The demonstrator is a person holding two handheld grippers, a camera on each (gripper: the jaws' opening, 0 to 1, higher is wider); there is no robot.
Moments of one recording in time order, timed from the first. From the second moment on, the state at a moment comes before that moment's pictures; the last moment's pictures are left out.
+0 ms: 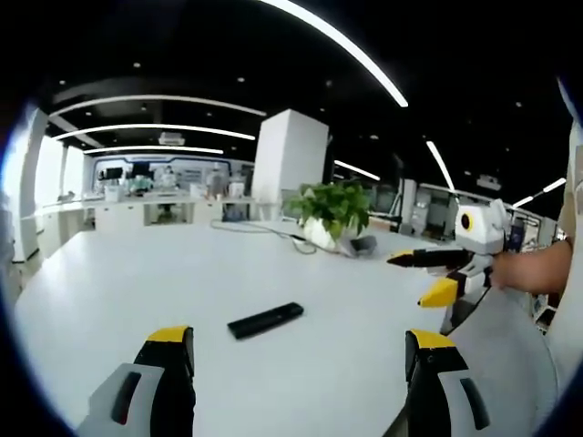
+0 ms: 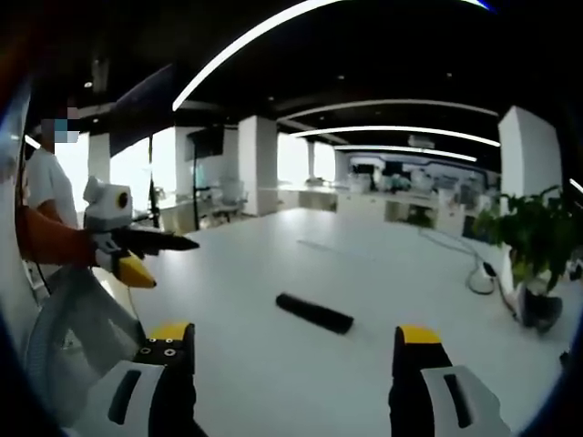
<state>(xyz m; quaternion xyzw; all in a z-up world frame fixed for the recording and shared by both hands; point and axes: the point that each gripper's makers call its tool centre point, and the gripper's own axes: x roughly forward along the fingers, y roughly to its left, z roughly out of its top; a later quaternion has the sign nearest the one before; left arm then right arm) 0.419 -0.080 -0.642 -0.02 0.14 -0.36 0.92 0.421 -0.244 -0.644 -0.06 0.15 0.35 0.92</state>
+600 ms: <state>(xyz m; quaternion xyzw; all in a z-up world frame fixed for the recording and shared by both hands) 0.416 -0.082 -0.644 -0.01 0.14 -0.36 0.92 0.420 -0.242 -0.645 -0.06 0.15 0.35 0.92</state>
